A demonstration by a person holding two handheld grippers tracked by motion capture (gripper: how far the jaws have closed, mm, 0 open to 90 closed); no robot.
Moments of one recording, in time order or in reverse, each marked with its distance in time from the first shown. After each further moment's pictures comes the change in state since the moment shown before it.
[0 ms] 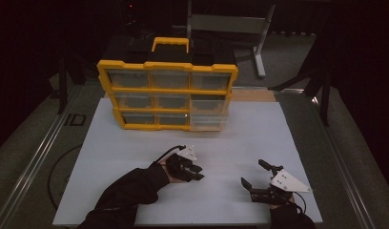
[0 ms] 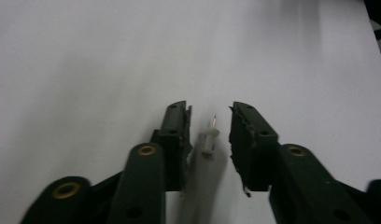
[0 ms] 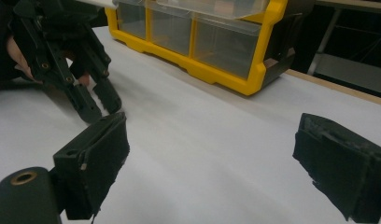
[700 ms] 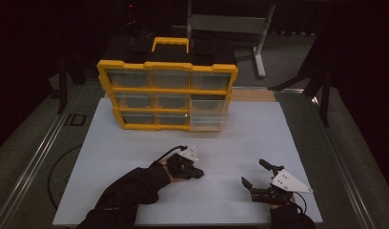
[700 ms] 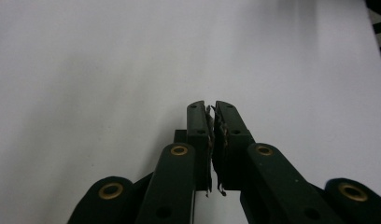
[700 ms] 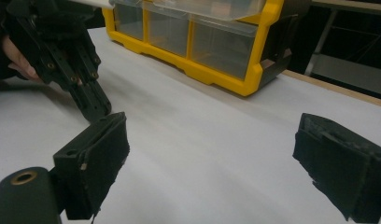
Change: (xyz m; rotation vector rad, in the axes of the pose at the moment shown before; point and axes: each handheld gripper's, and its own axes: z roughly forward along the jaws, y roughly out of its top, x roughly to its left) left arm -0.002 0.006 -0.005 0.004 0.000 0.007; right arm -0.001 0.000 -0.001 -0.002 -0.009 0.001
